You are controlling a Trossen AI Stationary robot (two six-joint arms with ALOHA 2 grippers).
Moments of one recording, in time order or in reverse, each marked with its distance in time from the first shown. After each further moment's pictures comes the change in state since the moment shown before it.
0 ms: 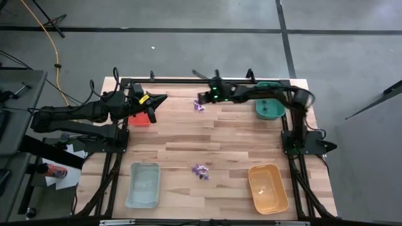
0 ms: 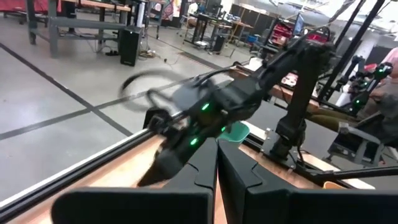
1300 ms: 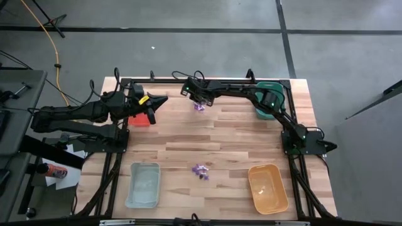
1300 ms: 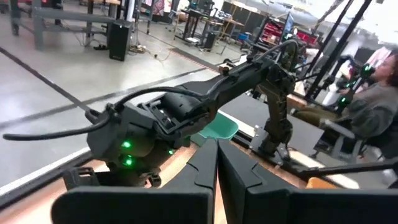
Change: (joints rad) left arm 0.000 0.000 0.000 0.000 0.043 -0.036; right arm 0.056 0.424 0.726 -0.620 0.180 0.605
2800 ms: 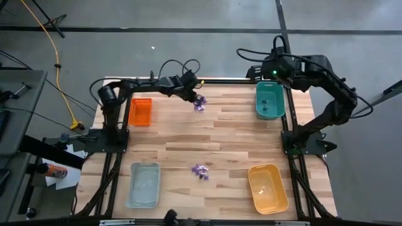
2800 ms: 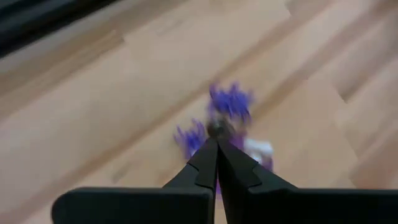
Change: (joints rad) left arm 0.470 1.189 0.541 -0.259 0.384 -0.069; right arm 0.162 -0.955 0.075 -0.924 0.546 -0.509
